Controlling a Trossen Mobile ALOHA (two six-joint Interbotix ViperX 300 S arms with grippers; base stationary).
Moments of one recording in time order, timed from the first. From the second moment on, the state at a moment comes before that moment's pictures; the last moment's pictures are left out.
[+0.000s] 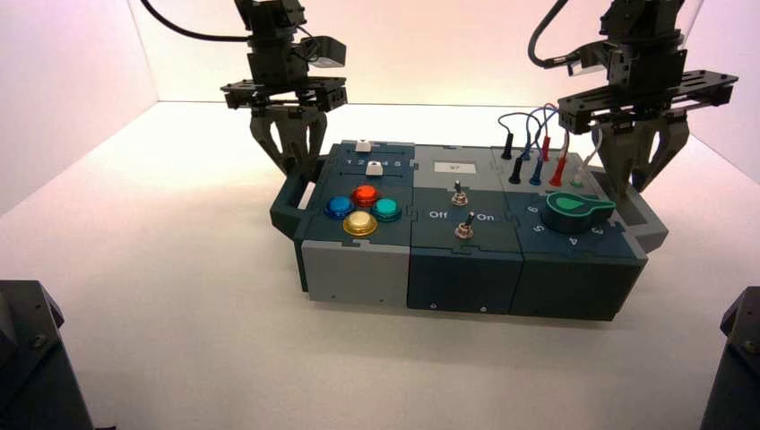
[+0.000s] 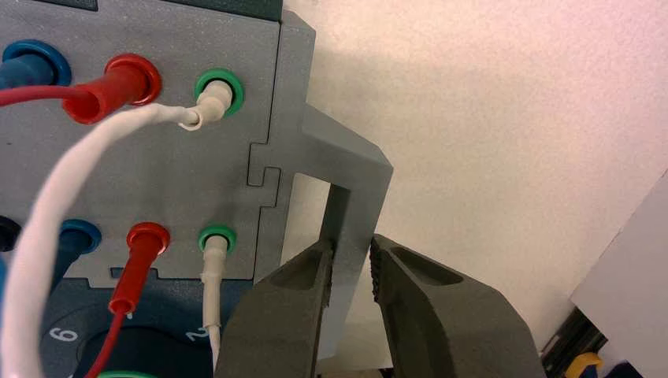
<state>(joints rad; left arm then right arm) -0.44 0.33 0.43 -0.20 0.89 0.17 0.21 0.07 0.77 -0.23 0.91 0.30</state>
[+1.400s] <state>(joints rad) -0.40 0.61 -0.08 -0.18 1.10 0.18 0.41 0.10 0.77 -0.16 1.01 0.23</state>
